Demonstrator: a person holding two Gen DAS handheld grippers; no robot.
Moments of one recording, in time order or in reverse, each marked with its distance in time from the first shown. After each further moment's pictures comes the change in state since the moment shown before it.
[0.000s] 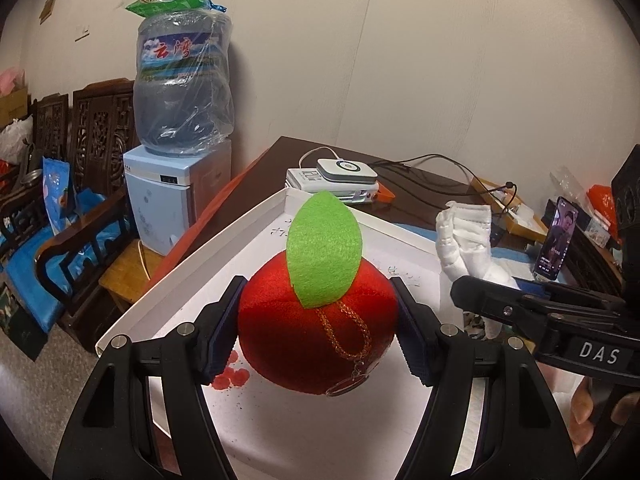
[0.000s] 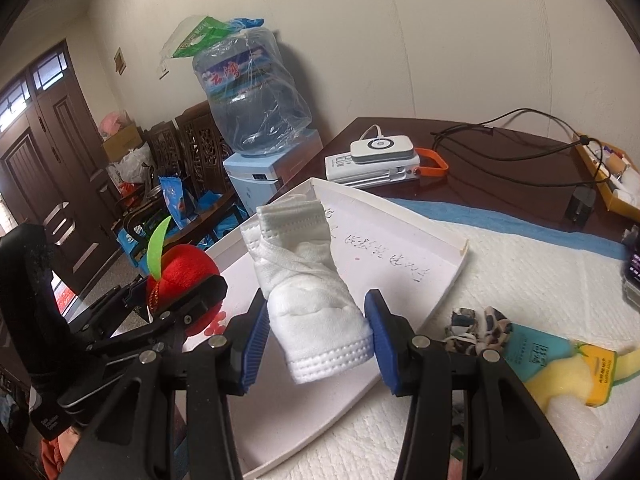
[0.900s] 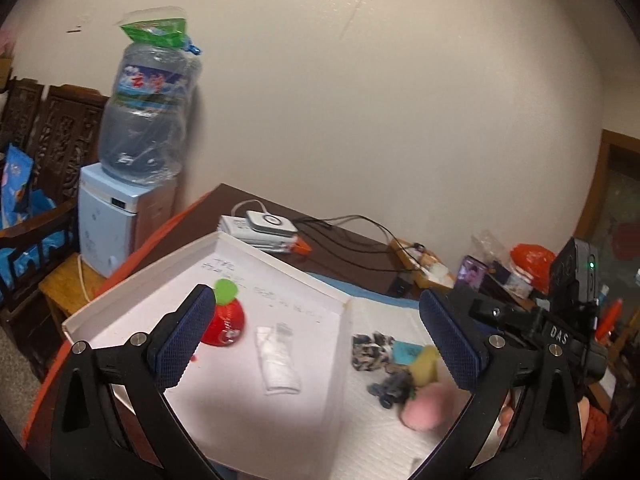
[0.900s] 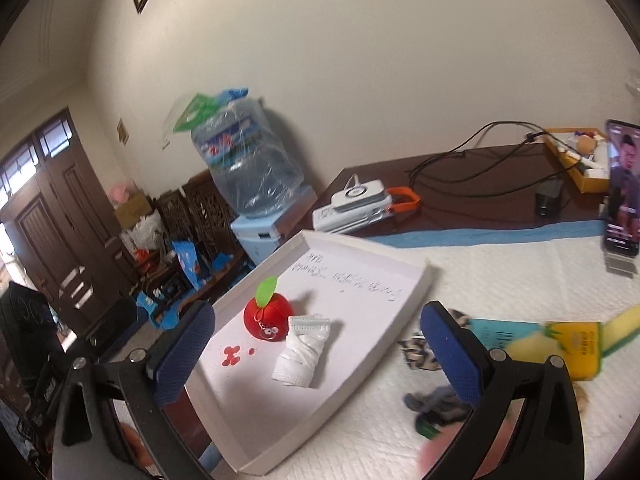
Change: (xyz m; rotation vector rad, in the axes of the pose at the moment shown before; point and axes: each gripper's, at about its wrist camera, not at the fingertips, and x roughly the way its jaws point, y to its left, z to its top) left arm -0.083 -0.012 -0.008 -0.081 -0.187 -0.314; right arm -0.091 -0.049 -0.023 0.157 -0.257 0.038
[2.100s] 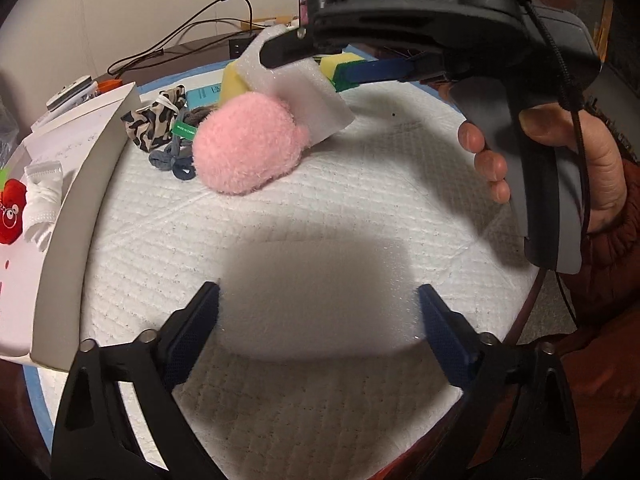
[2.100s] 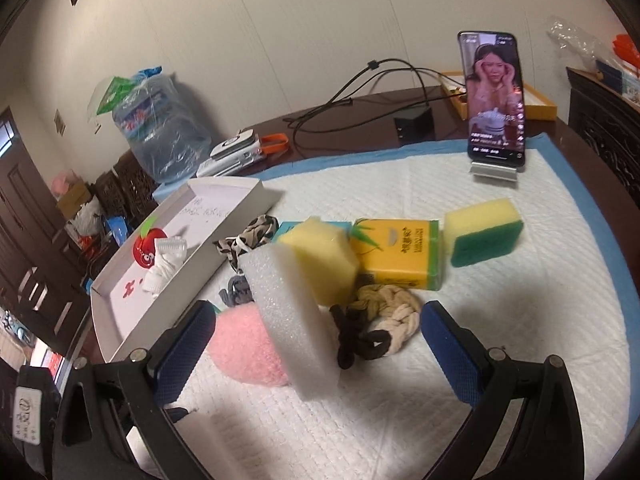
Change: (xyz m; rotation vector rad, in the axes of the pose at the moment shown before) left arm 0.075 -0.151 -0.171 0.517 0.677 -0.170; right arm -0.032 -0.110 -0.059 0.049 0.166 -0.207
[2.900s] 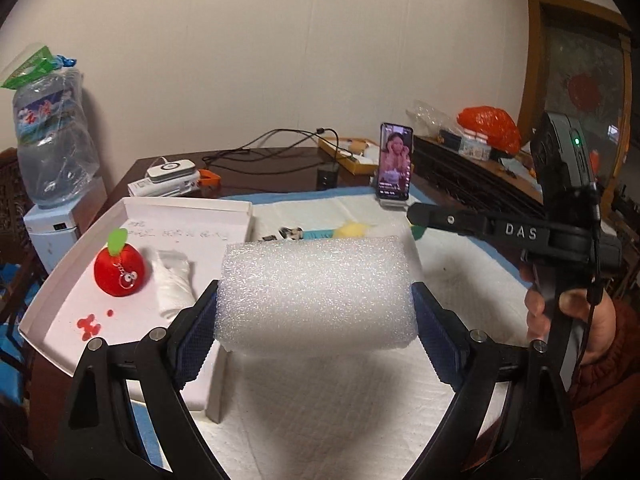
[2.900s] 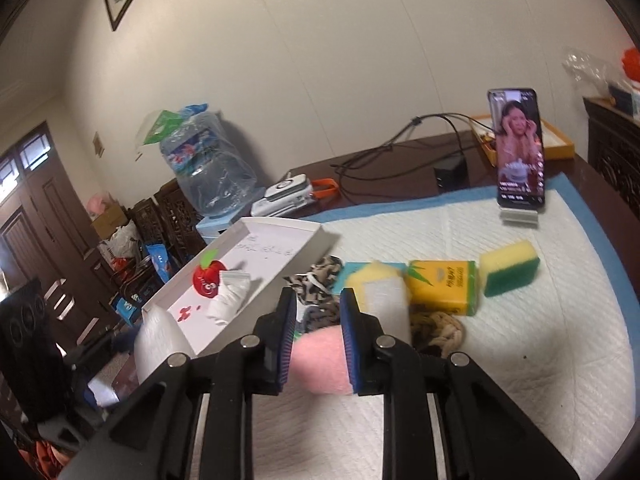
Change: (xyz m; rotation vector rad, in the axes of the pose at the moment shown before) left arm -0.111 0.059 0.024 -0.172 -0.402 0.147; right arm -0.058 0.038 0.002 -0.030 -0.169 0.127
